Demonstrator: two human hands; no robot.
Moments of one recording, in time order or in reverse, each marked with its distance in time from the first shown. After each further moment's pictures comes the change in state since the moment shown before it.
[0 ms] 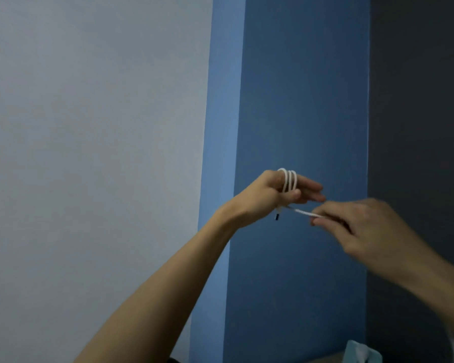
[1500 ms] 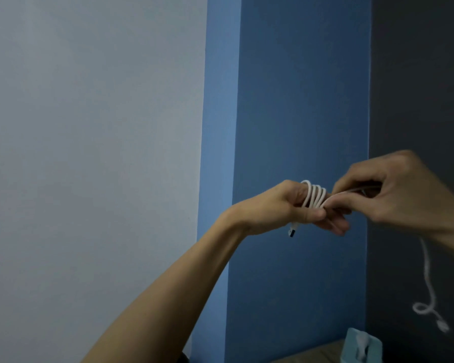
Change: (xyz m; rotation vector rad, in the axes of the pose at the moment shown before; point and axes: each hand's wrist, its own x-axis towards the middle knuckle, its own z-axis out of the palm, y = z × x) left_hand -0.016 -0.001 0.021 -0.028 -0.268 -0.014; right_hand 0.013 0.008 -0.032 0.164 0.060 -0.092
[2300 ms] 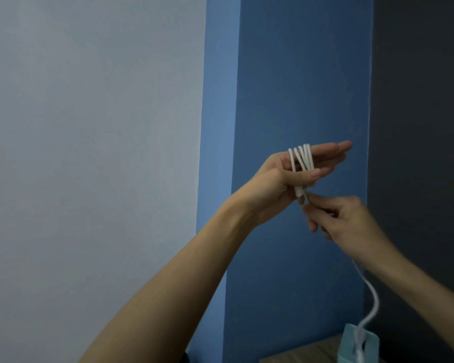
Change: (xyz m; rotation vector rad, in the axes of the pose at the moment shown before) left_hand 0.014 0.013 0.005 -0.409 0.252 0.218; right_hand -0.018 0.005 0.079 0.611 0.052 0.480
